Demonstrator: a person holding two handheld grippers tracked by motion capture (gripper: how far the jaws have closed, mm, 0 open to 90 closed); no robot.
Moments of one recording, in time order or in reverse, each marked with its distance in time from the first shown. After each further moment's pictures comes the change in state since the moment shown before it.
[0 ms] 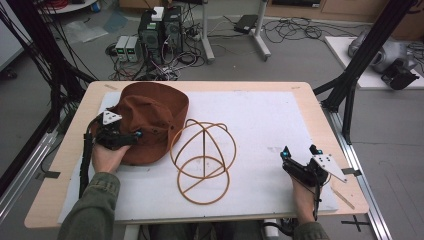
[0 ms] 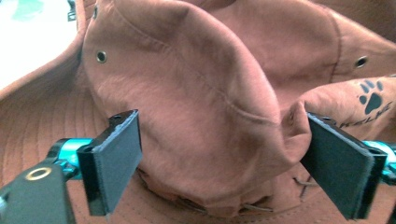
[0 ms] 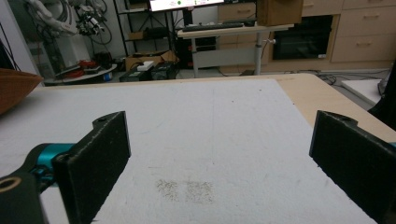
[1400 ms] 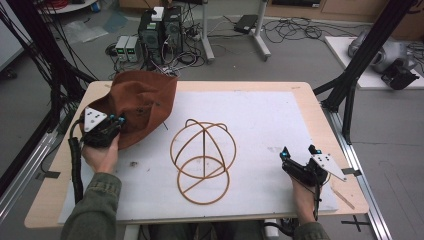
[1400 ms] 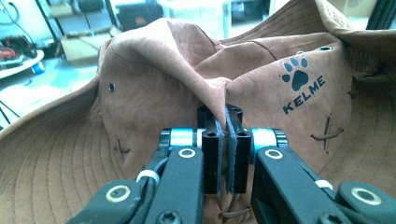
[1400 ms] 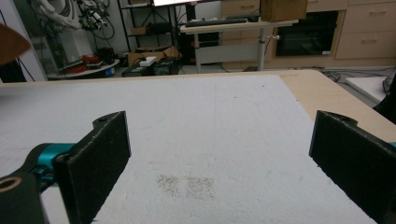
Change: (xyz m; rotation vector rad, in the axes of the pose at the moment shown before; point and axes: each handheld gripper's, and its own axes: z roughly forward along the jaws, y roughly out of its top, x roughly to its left) left arm 0.000 0.016 -0.056 -0.344 0.057 -0.016; right arm 0.000 -0.001 0.002 0.016 0.016 -0.003
